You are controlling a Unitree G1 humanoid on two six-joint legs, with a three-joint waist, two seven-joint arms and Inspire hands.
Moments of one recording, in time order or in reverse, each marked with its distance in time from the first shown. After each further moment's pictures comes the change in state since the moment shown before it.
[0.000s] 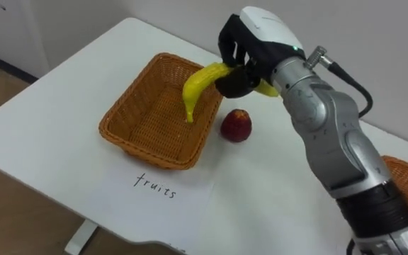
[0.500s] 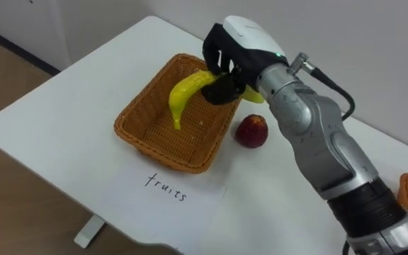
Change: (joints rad) left arm 0.001 -0.026 -0.002 0.001 0.016 0.001 -0.004; right arm -0.016 0.037 0.073 0.083 0.009 -0.003 -0.016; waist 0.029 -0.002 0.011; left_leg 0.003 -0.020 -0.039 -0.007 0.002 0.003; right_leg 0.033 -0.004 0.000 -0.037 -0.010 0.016
